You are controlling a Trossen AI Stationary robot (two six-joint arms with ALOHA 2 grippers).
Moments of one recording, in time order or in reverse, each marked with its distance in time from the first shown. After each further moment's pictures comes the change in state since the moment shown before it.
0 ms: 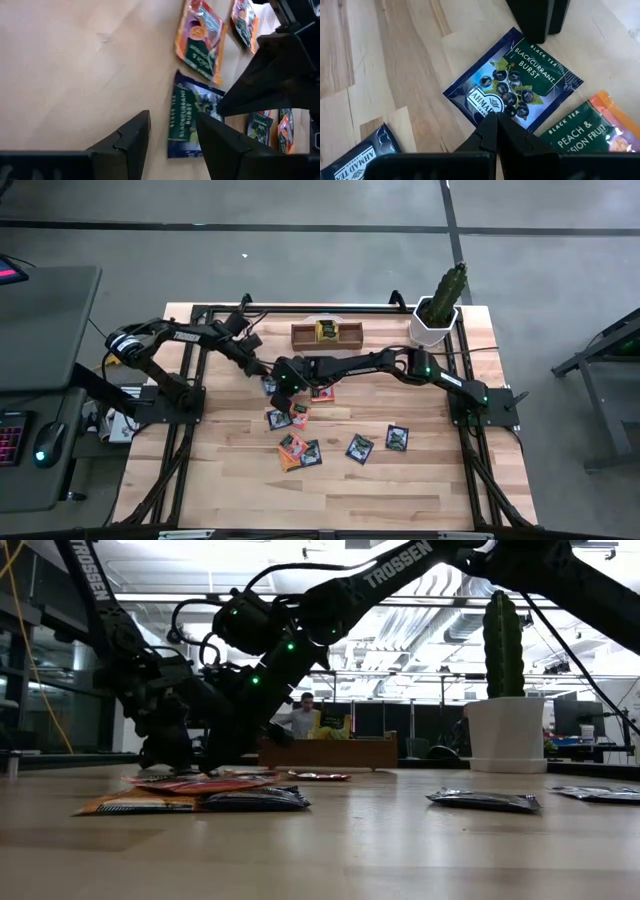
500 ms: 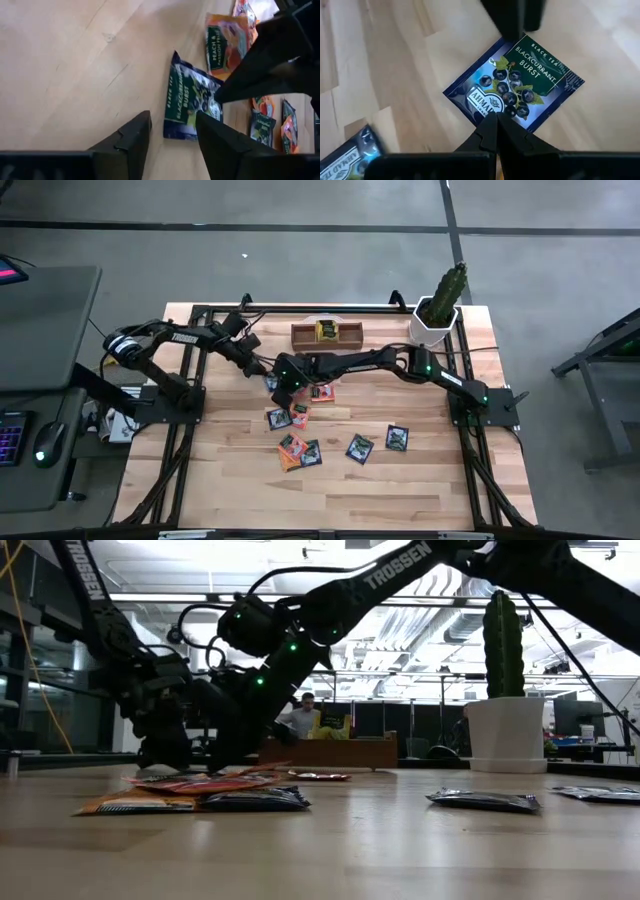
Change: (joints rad) left arm 0.021 -0.012 -0.032 0.059 -0.011 -0.009; right arm -0.015 -0.003 0.002 -0.041 -0.006 -0.003
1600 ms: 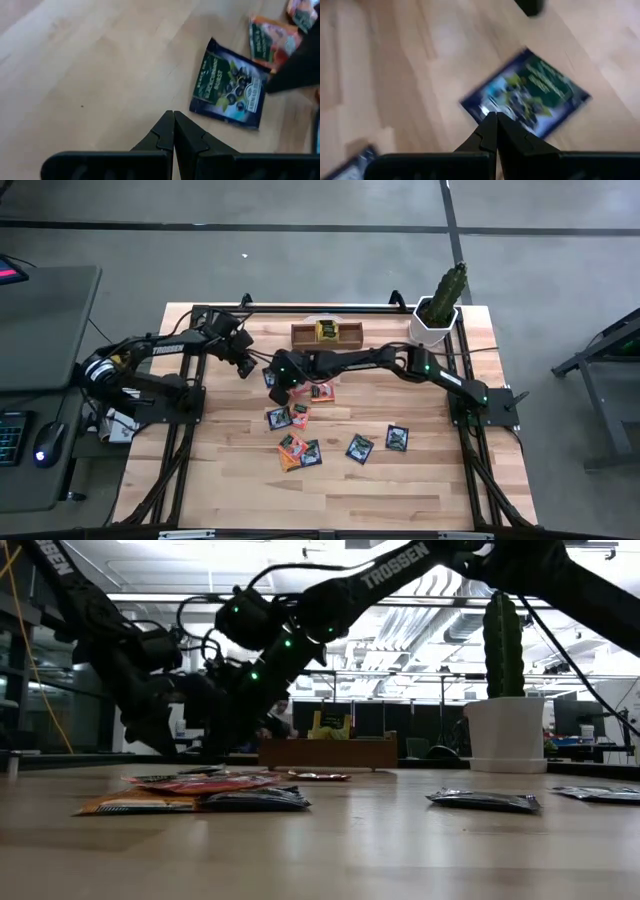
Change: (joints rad) left arm -0.001 -0.298 -0.009 -0.133 -0.301 0.096; right arm -0.021 0.003 0.040 0.033 0.021 -0.044
